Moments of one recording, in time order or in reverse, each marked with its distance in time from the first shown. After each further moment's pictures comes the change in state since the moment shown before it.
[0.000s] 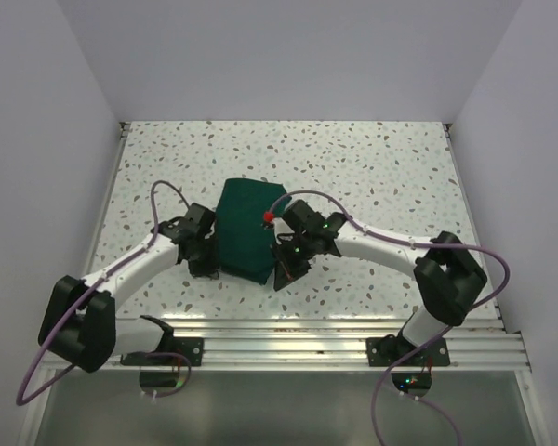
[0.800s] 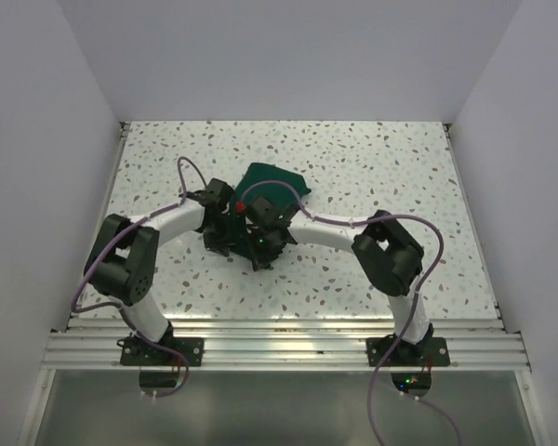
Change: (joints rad) left arm 0.033 0.444 0.264 0.099 -0.036 0.063; right arm 0.111 0.385 0.330 0.035 0.334 0.013
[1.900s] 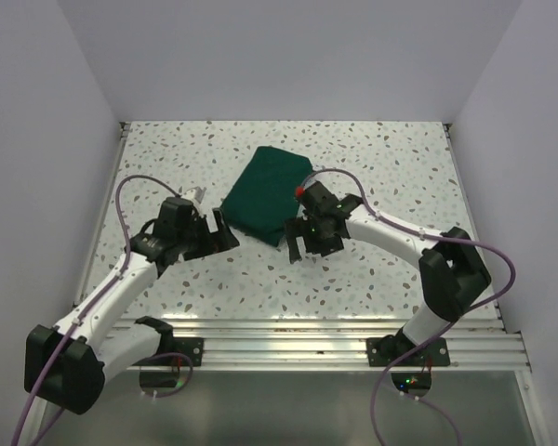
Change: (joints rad) left arm 0.050 -0.657 -0.274 0.137 0.142 -0.072; right arm -0.217 -0.375 -0.225 -0.189 0.114 0.016
